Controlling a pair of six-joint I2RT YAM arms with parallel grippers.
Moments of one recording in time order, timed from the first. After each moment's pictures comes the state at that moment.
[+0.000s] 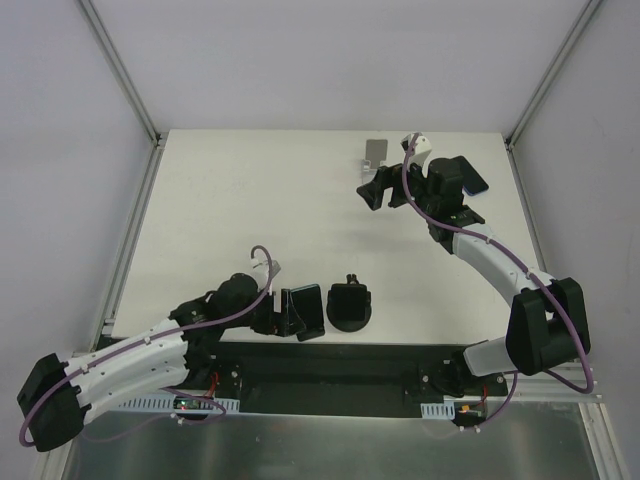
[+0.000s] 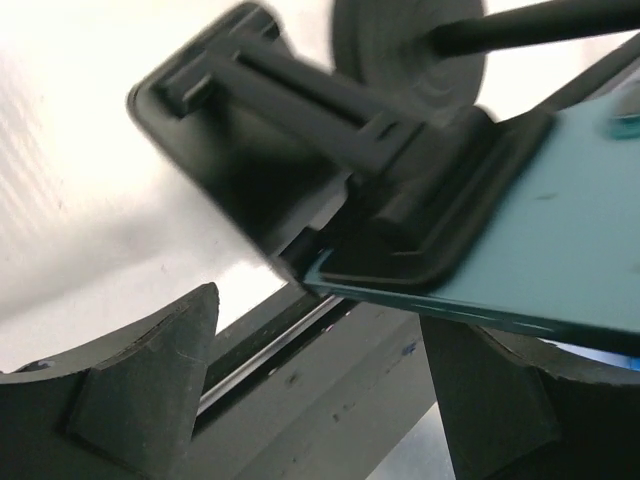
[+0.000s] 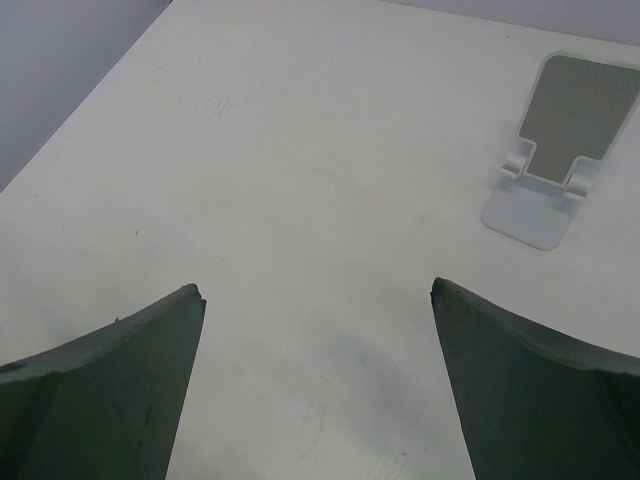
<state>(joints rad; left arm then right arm) -0.86 0.67 0.29 -0.27 0.20 -0.76 0.36 1.41 0.98 0.18 -0.37 0.20</state>
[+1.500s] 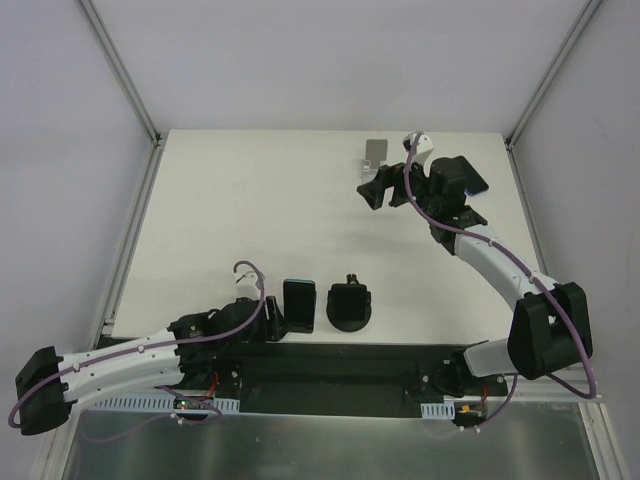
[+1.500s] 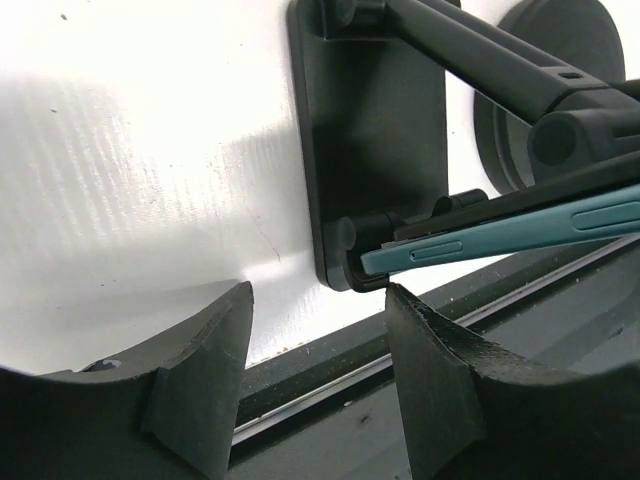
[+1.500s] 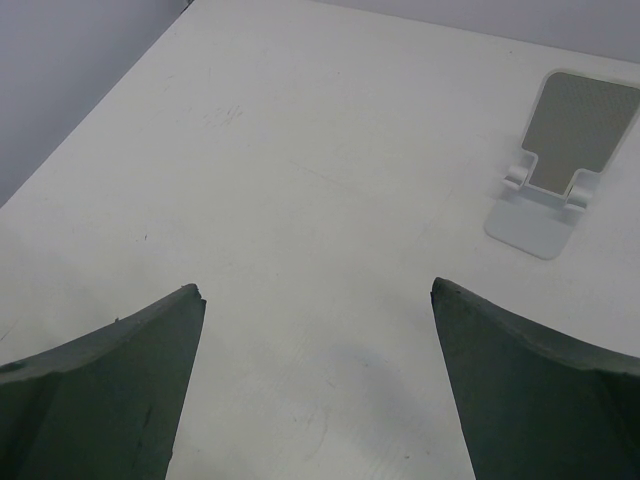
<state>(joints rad) -1.07 0.61 0.18 -0.34 -0.24 -0.98 0.36 1.39 0.98 0.18 -0.38 0.20</state>
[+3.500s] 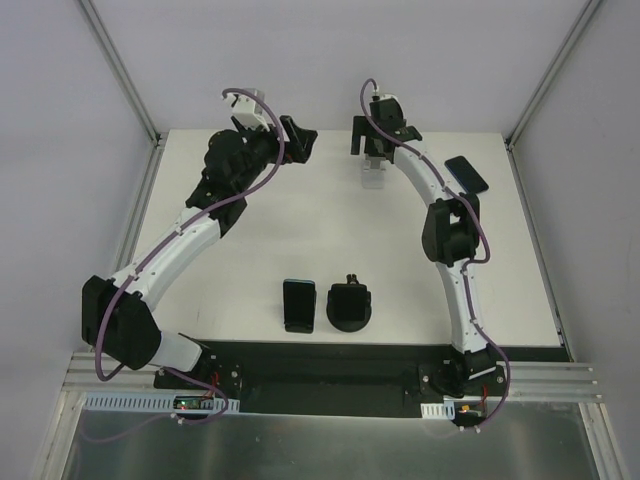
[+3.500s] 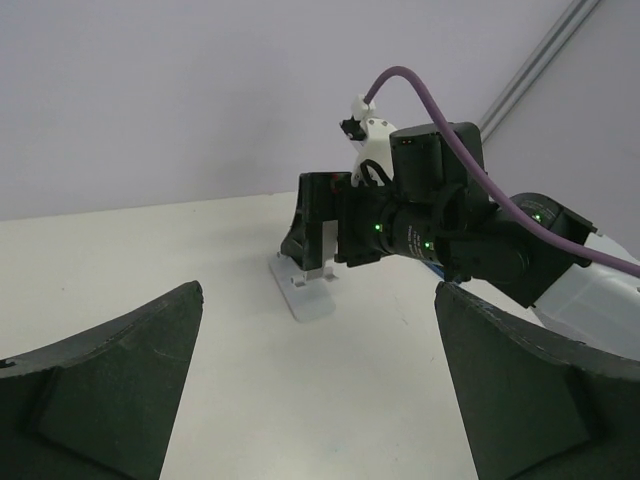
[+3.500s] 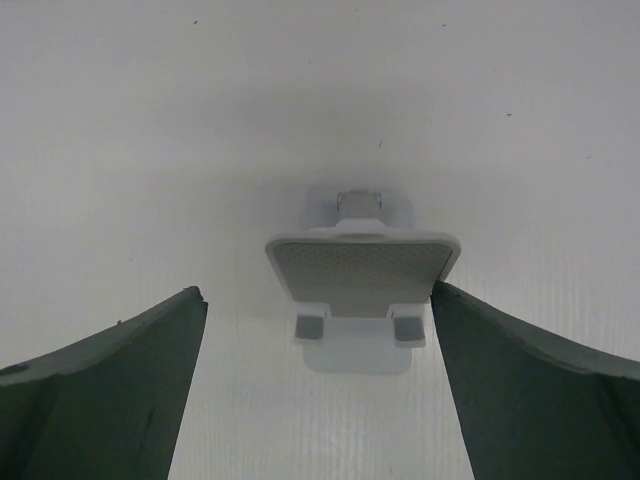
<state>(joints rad) -0.46 1.41 1.26 0.21 0.04 -0.37 0.36 2.44 2.33 -0.60 0.17 0.27</state>
